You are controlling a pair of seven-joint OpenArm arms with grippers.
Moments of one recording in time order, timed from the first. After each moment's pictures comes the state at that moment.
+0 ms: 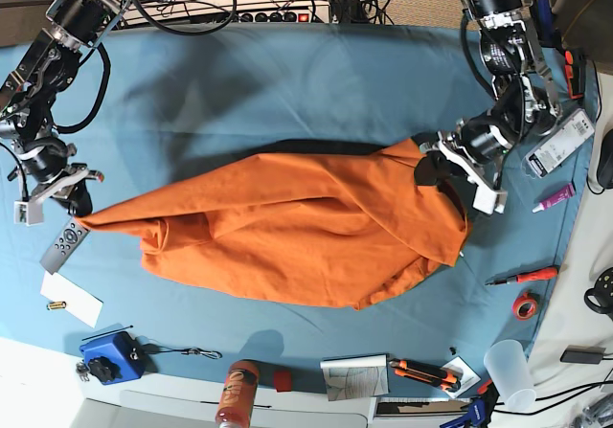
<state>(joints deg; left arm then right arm) 3.0 -1.6 -22.0 96.0 -45.9 -26.9 64.6 4.6 20.2 40.1 90.7 34.5 35.9 -56.1</state>
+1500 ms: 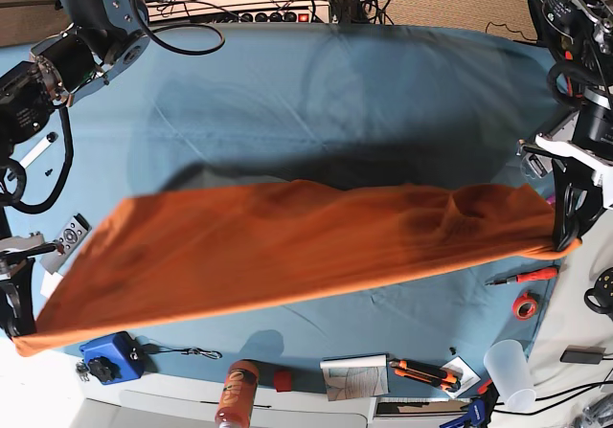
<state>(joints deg) 9.4 -9.1 -40.2 132.5 -38.8 -29.2 49.5 23.1 20.6 40.5 115.9 41.5 40.3 -57.4</state>
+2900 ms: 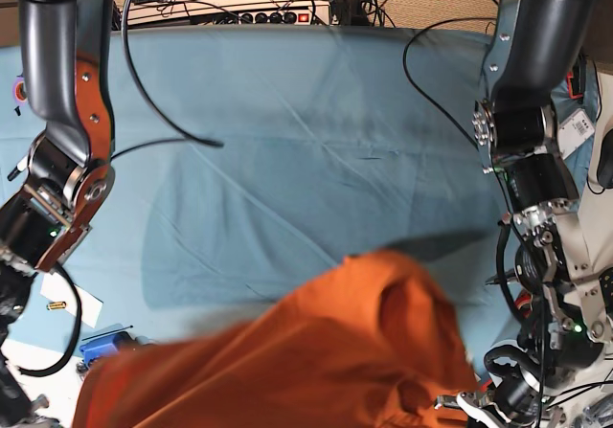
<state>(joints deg) -45.4 -8.1 -9.7 86.4 -21.7 -22.6 51.8 62.9 20.3 24.4 64.8 34.0 39.8 -55.4</state>
